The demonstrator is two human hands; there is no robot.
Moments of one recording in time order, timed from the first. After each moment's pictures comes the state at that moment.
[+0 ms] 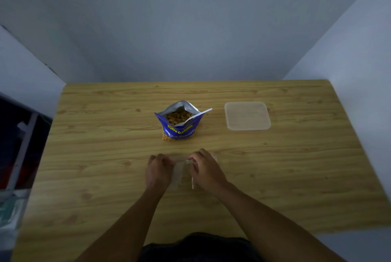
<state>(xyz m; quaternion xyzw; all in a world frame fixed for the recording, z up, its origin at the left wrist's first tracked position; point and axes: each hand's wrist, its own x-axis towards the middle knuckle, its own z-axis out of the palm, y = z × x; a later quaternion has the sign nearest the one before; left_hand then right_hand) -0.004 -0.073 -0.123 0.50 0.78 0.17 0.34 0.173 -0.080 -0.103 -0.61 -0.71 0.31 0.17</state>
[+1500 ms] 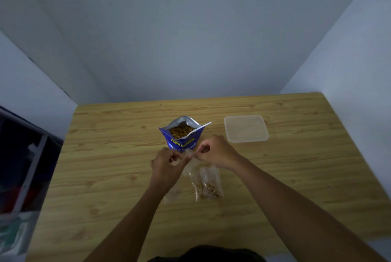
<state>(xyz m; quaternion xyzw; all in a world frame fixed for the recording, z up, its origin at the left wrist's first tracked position) 0.011 -0.047 -0.045 0.57 0.69 0.30 0.31 0.200 -0.004 -0.004 -0.61 -0.65 0.42 0.15</state>
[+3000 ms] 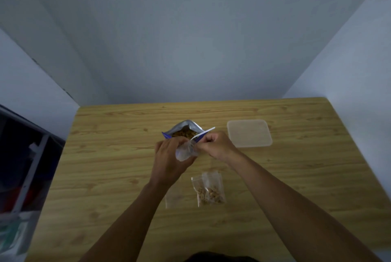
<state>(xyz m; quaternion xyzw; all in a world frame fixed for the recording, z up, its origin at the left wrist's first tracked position) 0.007 -0.022 -0.021 0.71 0.58 0.34 0.21 0.184 0.017 0.012 -0.65 -0.49 0.53 0.23</state>
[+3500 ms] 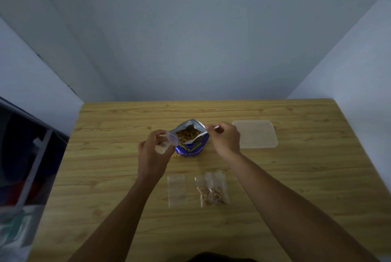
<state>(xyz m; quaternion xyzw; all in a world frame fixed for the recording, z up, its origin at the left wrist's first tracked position) -0.034 -0.013 -0.017 0.57 0.65 0.42 0.28 0.174 0.035 0.004 -0.76 -0.44 0.35 0.33</state>
